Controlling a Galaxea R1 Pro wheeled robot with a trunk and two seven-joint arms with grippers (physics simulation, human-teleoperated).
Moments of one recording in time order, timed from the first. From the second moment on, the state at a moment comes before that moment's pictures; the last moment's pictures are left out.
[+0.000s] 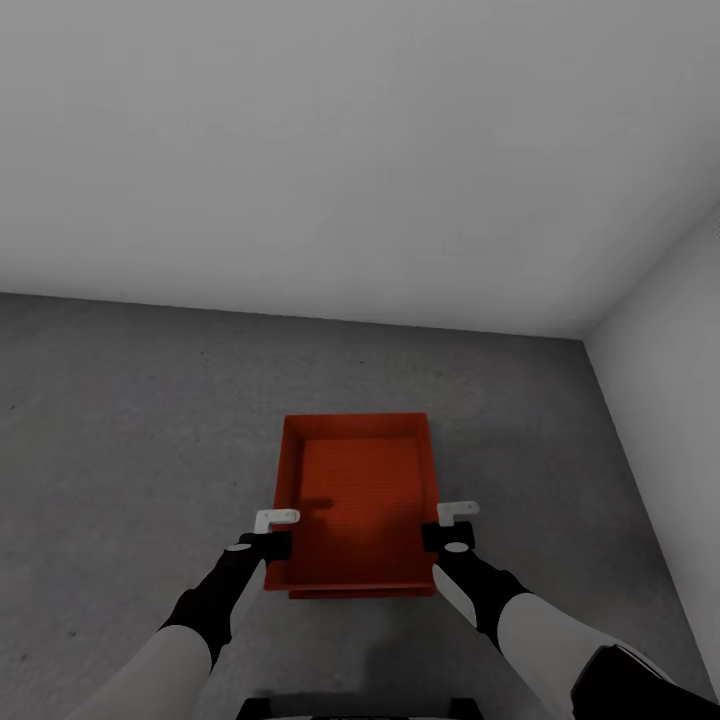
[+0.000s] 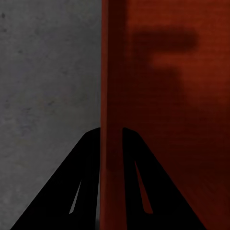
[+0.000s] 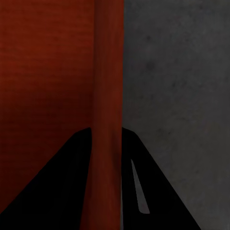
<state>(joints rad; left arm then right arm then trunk) -0.65 -0.09 0.00 -0.57 0.02 0.28 0.09 -0.79 0.06 0.68 -0.31 -0.54 0.03 -0.39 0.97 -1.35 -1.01</state>
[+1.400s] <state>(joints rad) -0.65 -0.09 0.00 -0.57 0.02 0.28 0.09 -0.79 0.06 0.68 -0.31 -0.54 0.02 -0.39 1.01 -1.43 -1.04</state>
